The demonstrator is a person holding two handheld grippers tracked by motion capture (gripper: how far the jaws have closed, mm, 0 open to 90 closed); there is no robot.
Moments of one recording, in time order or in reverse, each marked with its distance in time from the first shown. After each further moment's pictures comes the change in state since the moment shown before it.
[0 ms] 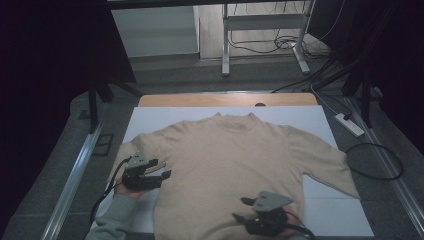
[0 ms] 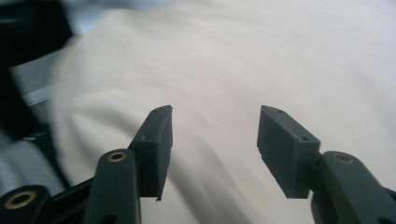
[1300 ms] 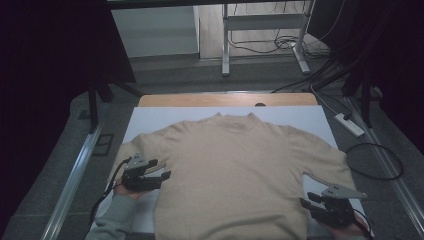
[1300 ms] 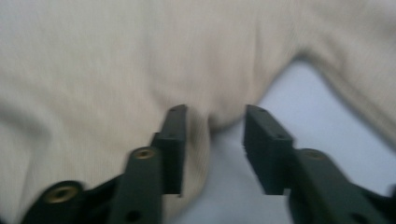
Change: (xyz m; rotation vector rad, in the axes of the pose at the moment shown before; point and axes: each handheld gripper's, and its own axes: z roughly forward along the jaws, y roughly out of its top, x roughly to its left) left arm -0.001 -0.002 0.000 0.009 0.011 0.007; right arm -0.058 -0.185 -0.207 -0.001 -0.695 0.616
